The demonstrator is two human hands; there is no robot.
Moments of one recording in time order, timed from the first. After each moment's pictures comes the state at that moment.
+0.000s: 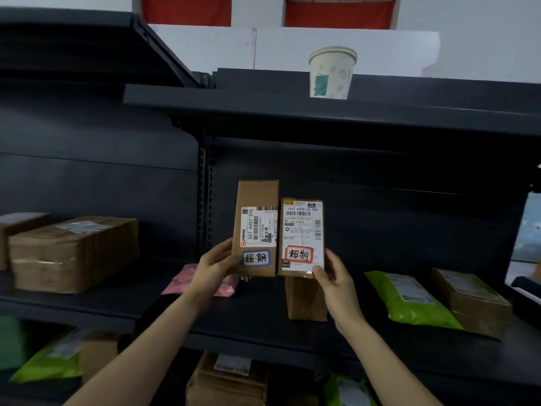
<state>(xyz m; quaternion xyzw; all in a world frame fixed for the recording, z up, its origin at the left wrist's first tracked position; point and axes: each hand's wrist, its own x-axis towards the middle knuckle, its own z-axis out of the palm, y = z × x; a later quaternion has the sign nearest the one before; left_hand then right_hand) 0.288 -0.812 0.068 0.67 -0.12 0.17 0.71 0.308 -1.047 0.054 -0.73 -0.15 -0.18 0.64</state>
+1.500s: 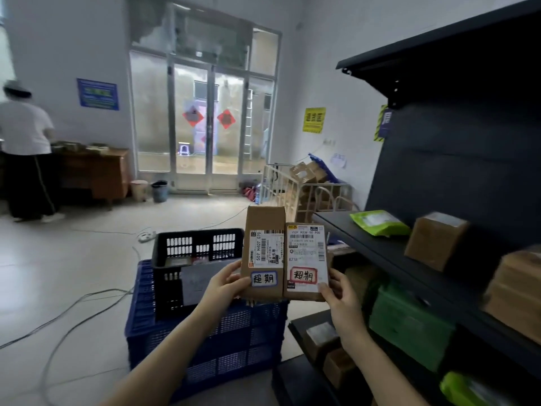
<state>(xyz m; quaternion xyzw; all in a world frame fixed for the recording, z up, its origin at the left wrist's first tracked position) -0.165 -0.202 -0.041 0.58 0.32 0.44 0.61 0.045 -0.299 -0.040 -0.61 -0.42 0.24 0.63</state>
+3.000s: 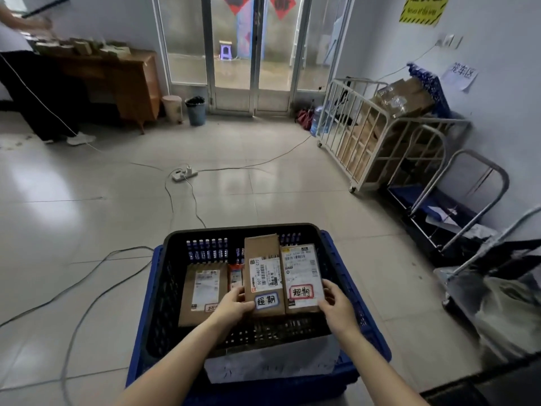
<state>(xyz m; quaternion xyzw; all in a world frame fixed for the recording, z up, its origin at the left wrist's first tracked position) -0.165 0.391 -0.255 0.46 0.56 0.24 0.65 0.055 0.330 -0.222 -0.72 -0.42 0.39 0.39</state>
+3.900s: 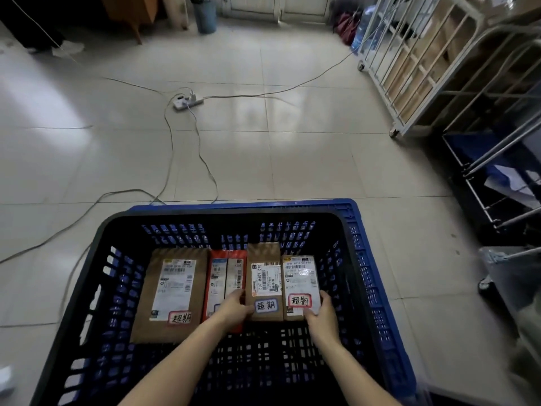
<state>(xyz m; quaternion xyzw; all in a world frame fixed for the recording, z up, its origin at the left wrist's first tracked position) -0.098 0.509 -0.399 0.43 0.67 0.07 0.60 0.095 0.466 -0.395 -0.79 -0.31 0.48 0.24</state>
